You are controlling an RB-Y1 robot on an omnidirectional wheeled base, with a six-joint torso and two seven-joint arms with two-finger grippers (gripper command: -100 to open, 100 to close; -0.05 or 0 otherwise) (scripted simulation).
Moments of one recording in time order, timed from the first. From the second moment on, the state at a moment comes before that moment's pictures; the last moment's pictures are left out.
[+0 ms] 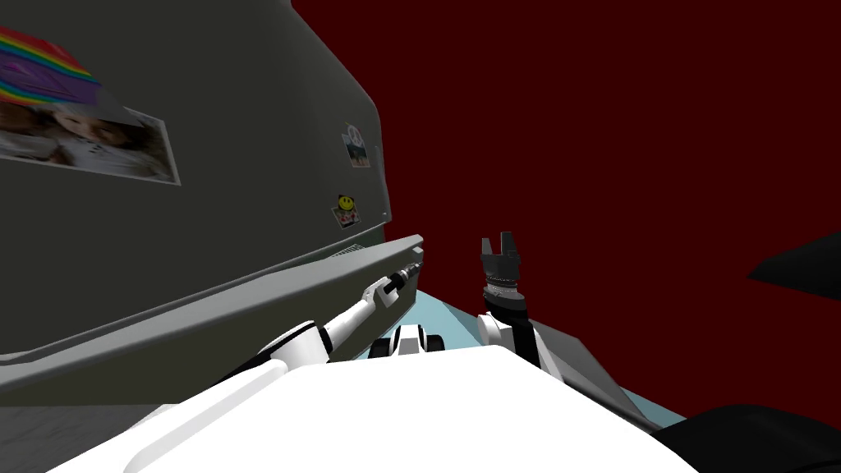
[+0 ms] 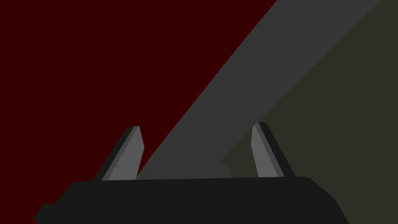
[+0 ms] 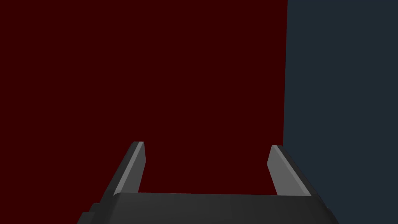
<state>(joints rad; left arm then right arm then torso) -0.47 0.20 -0.68 -1.06 -0.09 -0.16 -0.40 0.49 -0.03 -0.04 -2.35 0.10 -0.56 0.00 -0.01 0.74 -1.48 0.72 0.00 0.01</state>
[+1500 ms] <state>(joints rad) -0.50 0.21 -0.80 -1.12 -0.06 -0.13 -0.37 0.49 -0.03 -0.04 -2.35 0.10 -0.56 0.00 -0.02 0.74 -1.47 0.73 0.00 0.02</state>
